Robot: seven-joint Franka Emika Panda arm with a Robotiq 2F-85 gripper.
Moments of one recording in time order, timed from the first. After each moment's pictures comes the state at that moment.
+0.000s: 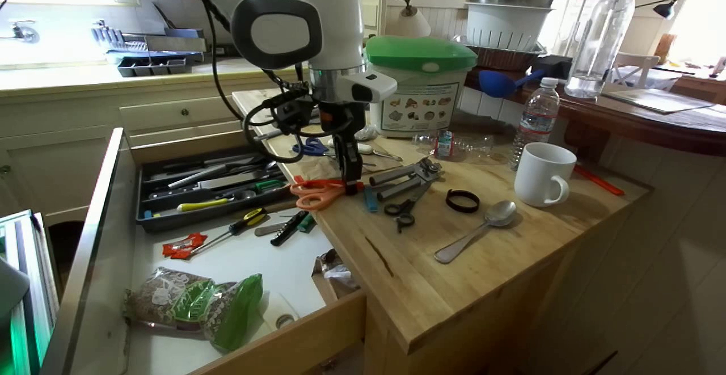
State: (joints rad) arm -0.28 0.26 -0.24 -2.12 0.02 2.48 0.00
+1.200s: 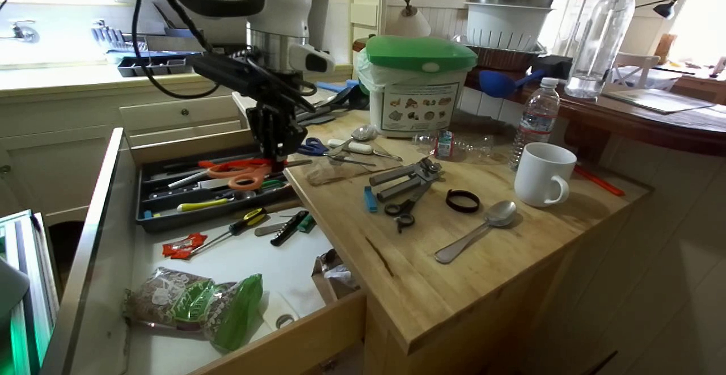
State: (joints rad) arm -0.24 -0.03 -0.18 -2.33 -0.04 2.18 -0.53
